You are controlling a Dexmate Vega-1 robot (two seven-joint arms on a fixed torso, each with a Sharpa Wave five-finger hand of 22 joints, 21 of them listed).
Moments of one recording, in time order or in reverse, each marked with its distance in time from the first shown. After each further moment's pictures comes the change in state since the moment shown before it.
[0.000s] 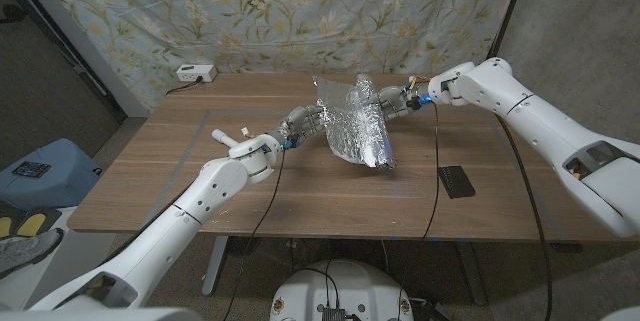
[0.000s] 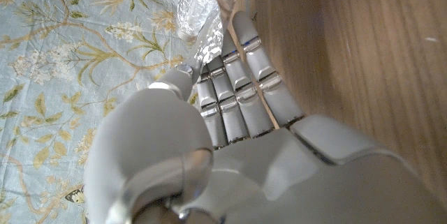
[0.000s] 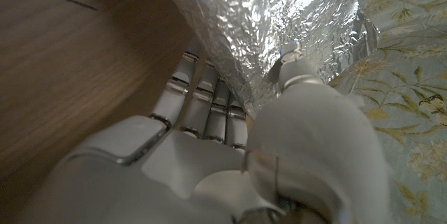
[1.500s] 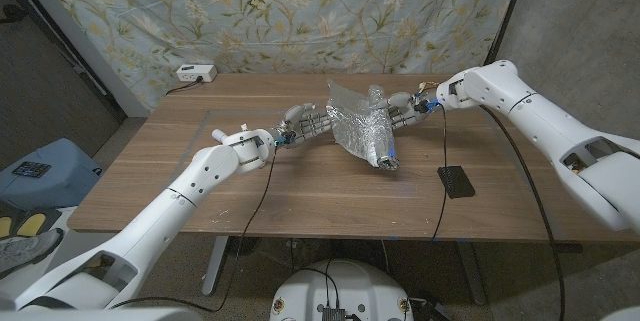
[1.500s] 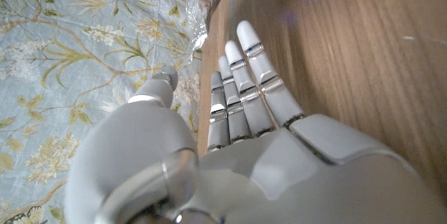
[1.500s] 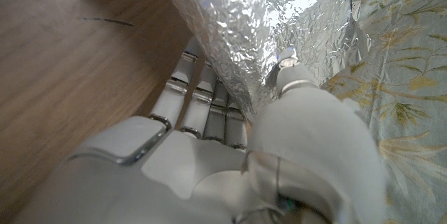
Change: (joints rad) left arm -0.100 0.034 -0.003 0.109 -0.117 0.150 -0.124; left_hand -0.236 -0.110 -0.077 0.044 -0.055 -0.342 0.079 -0.182 -0.020 -0.275 0.138 -0.141 0.020 -0.198 0.150 -0.120 0.002 -0.145 0.084 0.008 -0.014; right arm 0.024 0.019 0.020 0.128 0.092 -0.074 0.023; right_hand -0.041 0.032 0.004 -0.004 0.000 -0.027 -0.002 -0.009 0.000 -0.017 0.016 -0.020 0.012 0.003 0.004 -0.040 -0.010 0.005 0.005 0.000 0.000
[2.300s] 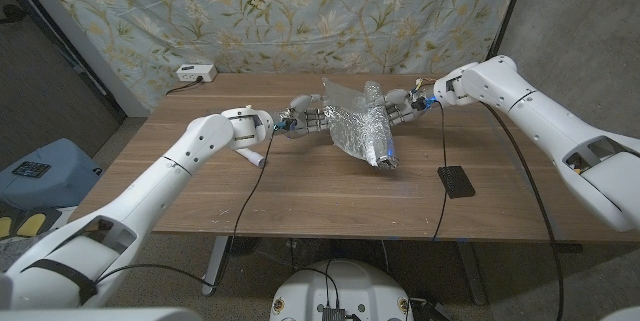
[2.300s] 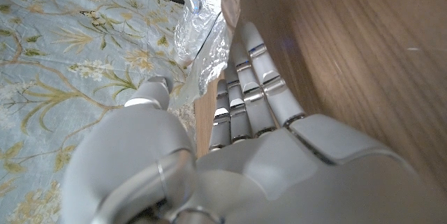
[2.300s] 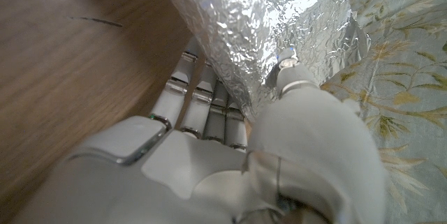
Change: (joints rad) left arm -0.158 0.028 0.043 0.037 -0.037 0.195 -0.044; left_hand -0.004 0.001 0.014 -0.036 -0.008 -0.064 0.023 0.011 -0.013 -0.018 0.023 -0.026 0.009 -0.002 0.003 -0.005 -0.004 0.000 0.008 -0.005 0.000; right arm 0.000 -0.012 -0.012 -0.066 -0.010 -0.002 -0.019; right_hand -0.002 0.000 0.007 -0.007 -0.001 -0.003 -0.003 -0.001 0.000 0.000 0.000 -0.004 0.017 0.002 0.002 -0.006 0.011 0.000 0.000 0.000 0.000
